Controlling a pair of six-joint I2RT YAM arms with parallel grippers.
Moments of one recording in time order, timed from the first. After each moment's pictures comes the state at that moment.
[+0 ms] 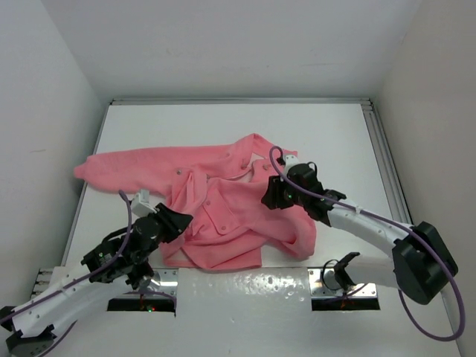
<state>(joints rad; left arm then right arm) -0.90 0.25 0.39 -0.70 -0.46 -1.20 0.60 1.22 0.59 -0.03 -0.10 0.40</state>
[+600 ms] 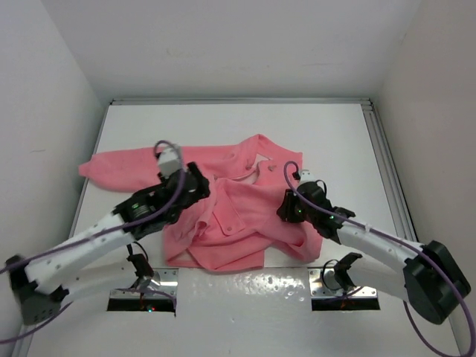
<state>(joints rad) -0.90 0.85 0.86 -0.63 -0.66 -0.90 0.60 1.10 0.37 -0.03 0.04 0.53</state>
